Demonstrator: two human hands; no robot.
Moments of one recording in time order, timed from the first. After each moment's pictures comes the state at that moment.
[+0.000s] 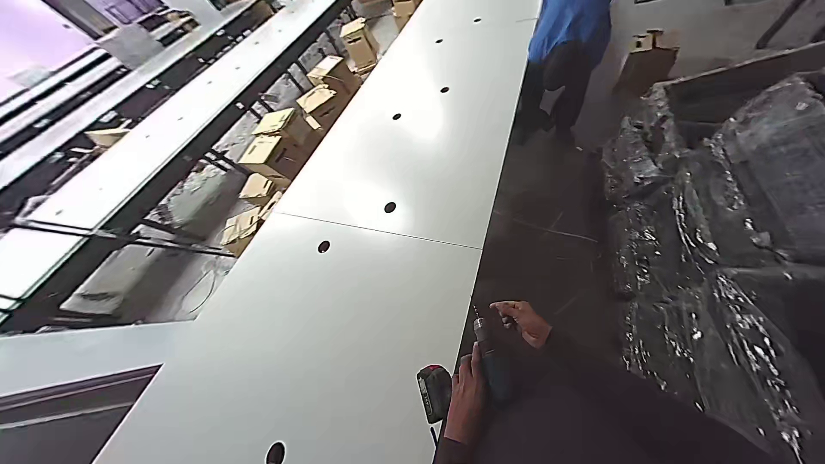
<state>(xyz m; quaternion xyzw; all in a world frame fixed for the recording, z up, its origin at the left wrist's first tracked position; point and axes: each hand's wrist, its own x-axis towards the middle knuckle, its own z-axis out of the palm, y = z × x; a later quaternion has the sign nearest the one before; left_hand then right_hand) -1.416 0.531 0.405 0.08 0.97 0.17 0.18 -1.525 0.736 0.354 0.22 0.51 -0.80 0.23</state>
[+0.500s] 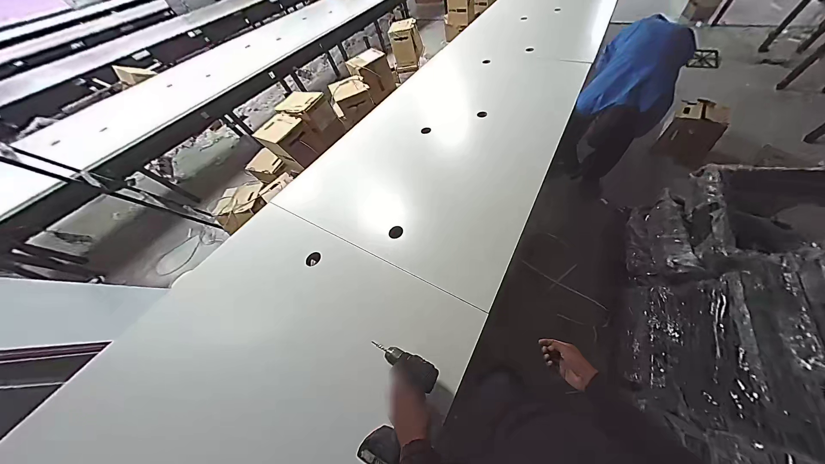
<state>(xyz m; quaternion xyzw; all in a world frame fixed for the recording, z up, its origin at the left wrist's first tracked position) -1.593 0.498 0.319 -0.37 0.90 0.21 0.12 -1.667 0.879 0.287 0.38 0.50 -0.75 0.23</state>
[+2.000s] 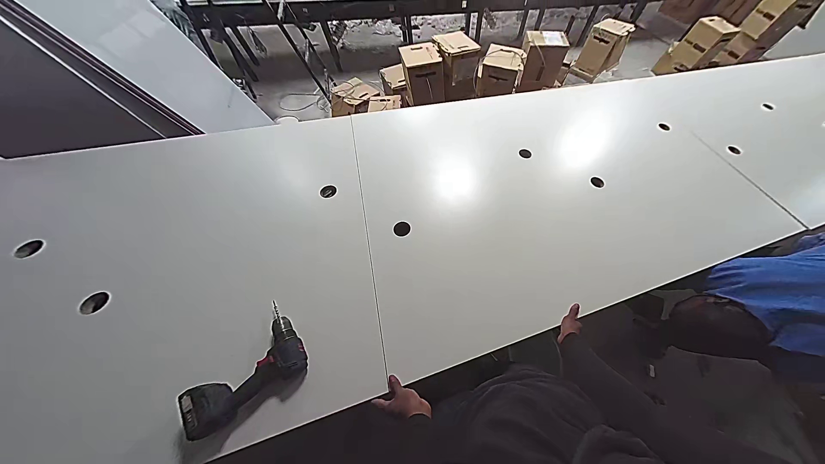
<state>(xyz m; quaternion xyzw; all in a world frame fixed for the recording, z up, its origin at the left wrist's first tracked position) -1.884 0.784 0.242 -0.74 0.18 0.47 -0.45 -2.257 0.984 0.246 0.34 0.82 -0.44 0.14</state>
